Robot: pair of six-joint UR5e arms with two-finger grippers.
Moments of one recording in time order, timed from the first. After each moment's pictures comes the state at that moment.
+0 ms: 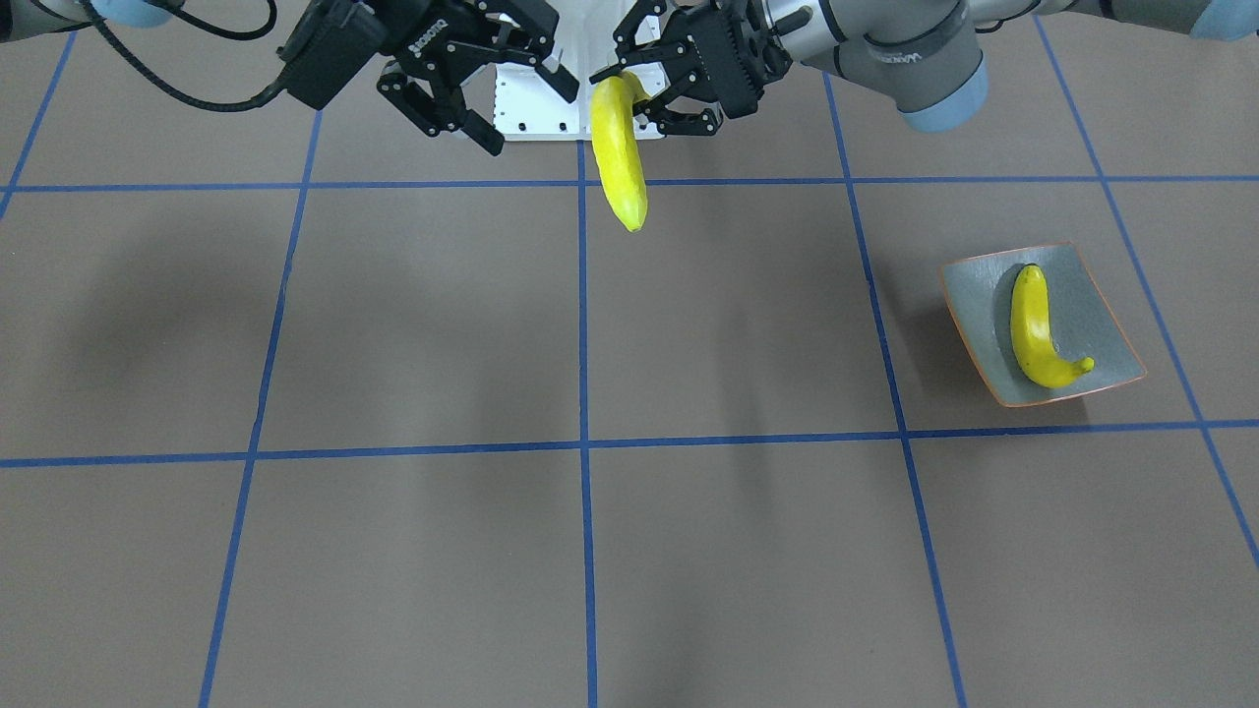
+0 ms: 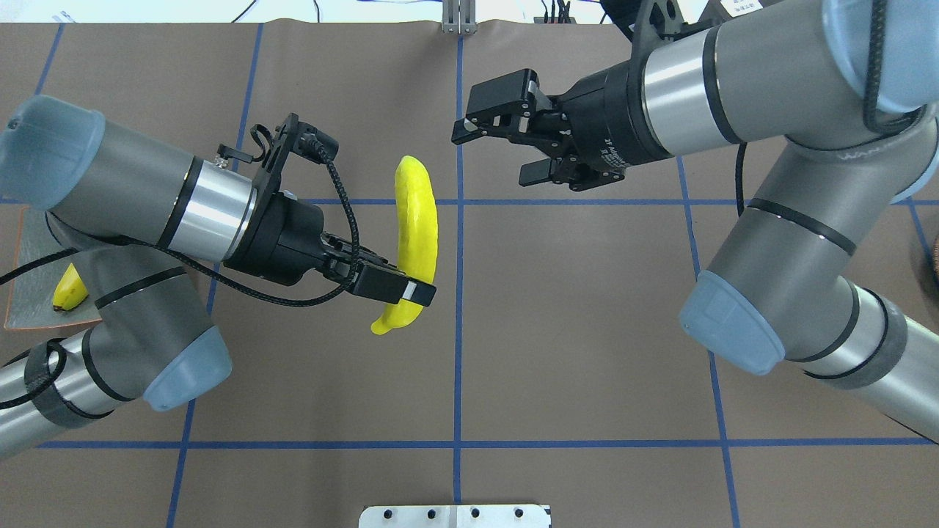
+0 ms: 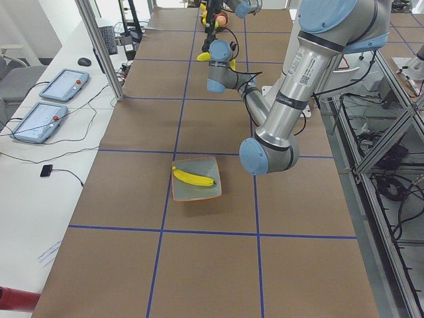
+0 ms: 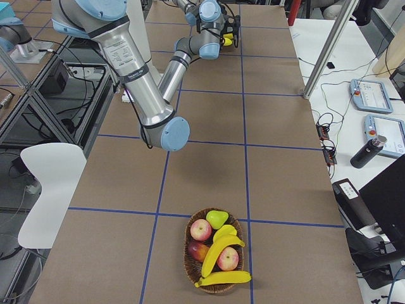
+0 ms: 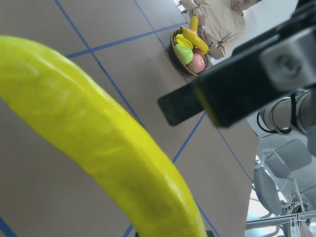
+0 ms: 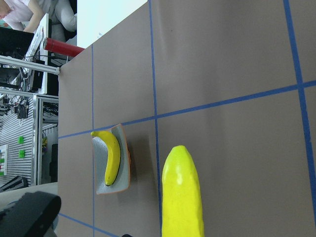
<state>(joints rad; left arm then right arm) -0.66 -2.04 -1.86 -2.55 -2.32 -1.10 0.78 -1.01 2.01 -1.07 2.11 1.60</state>
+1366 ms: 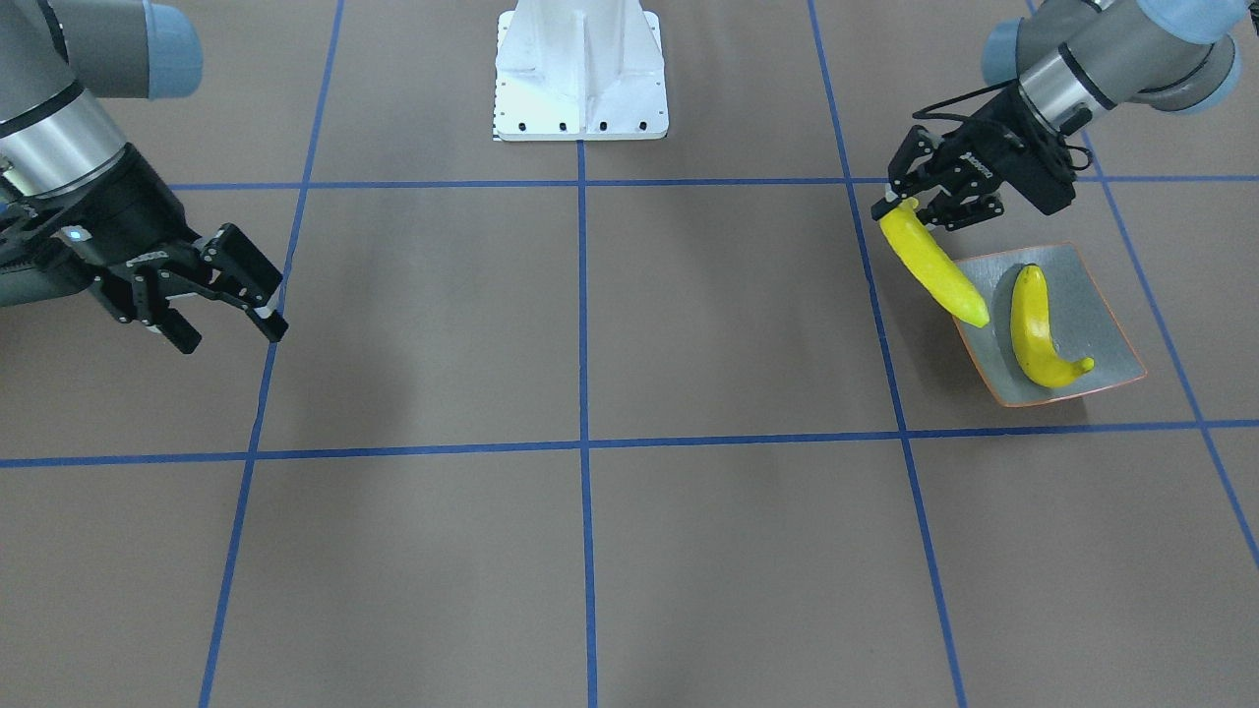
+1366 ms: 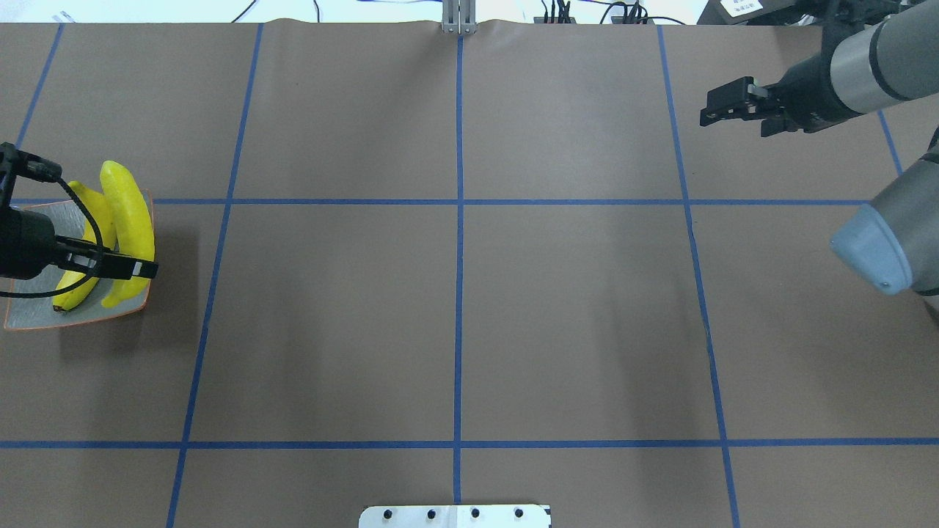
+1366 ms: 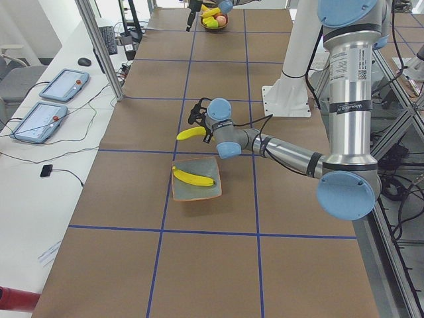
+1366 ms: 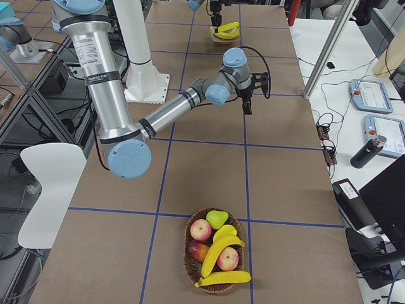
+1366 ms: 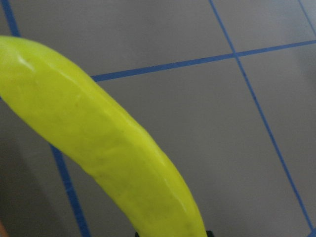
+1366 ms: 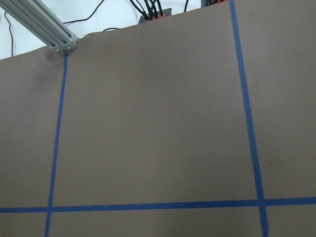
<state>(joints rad) -0.91 -1.49 -1.89 -2.44 -2.24 -0.81 1.05 -1.32 1.89 -1.22 2.09 0.98</state>
